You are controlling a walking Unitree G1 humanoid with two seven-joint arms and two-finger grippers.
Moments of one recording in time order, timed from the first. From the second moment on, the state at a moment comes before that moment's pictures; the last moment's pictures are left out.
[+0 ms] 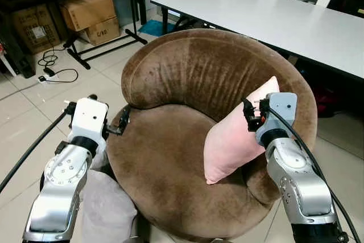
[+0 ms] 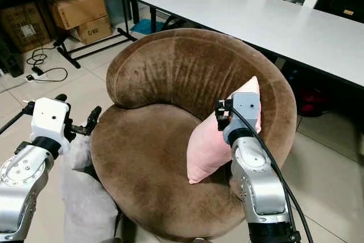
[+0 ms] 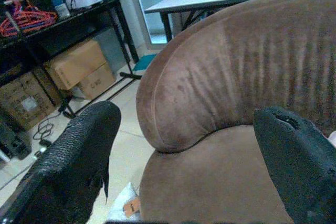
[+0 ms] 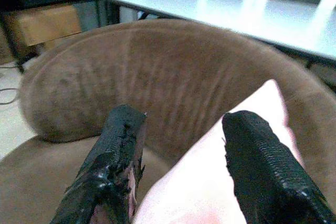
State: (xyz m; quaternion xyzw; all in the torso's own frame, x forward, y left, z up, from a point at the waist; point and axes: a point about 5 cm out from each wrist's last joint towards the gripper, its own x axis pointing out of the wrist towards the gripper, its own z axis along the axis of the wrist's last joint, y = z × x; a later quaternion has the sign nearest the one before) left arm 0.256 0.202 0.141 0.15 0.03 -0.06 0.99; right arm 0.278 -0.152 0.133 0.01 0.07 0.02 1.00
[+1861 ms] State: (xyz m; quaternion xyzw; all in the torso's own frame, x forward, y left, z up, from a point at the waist) left arm 0.252 0.200 0.143 0.15 0.03 -0.03 0.99; right arm 0.278 -0.155 0.125 0.00 0.12 0.04 0.99
